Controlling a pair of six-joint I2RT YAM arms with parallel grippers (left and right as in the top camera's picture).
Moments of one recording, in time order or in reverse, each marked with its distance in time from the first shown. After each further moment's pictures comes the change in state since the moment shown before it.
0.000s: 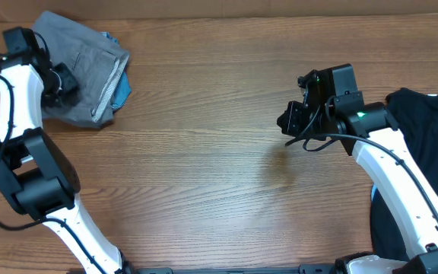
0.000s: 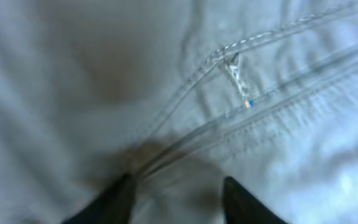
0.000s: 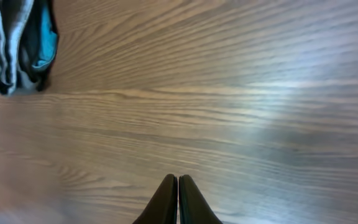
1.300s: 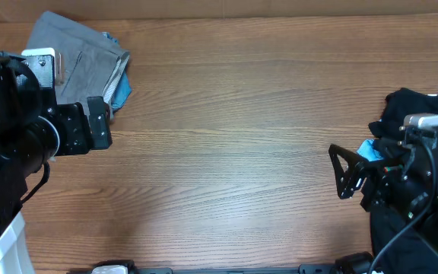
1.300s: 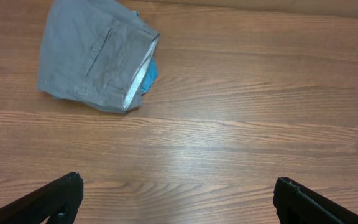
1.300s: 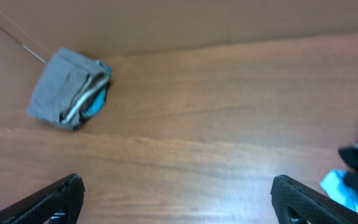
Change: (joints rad) left arm -0.345 -0.785 0.295 -0.704 0.010 0.157; right arm -0.001 -0.650 0.260 -0.394 0.224 -0.157
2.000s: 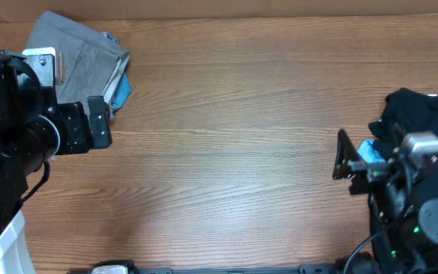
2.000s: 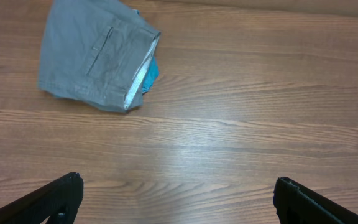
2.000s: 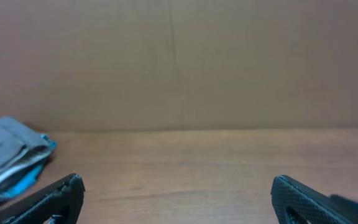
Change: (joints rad) left arm 0.000 0.002 -0.003 0.000 -0.004 0.000; right arm 0.000 -0.381 -0.684 0.726 0.236 -0.126
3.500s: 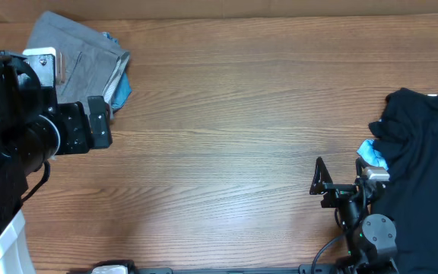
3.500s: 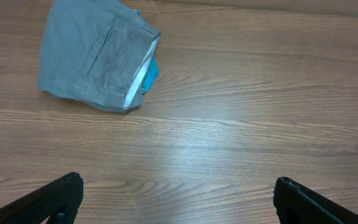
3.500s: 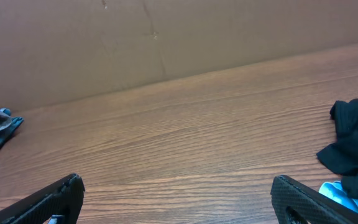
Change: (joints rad) left arm 0.000 0.000 0.000 0.000 0.000 0.000; right arm -0.039 -0.422 -0.715 0.265 0.025 0.127
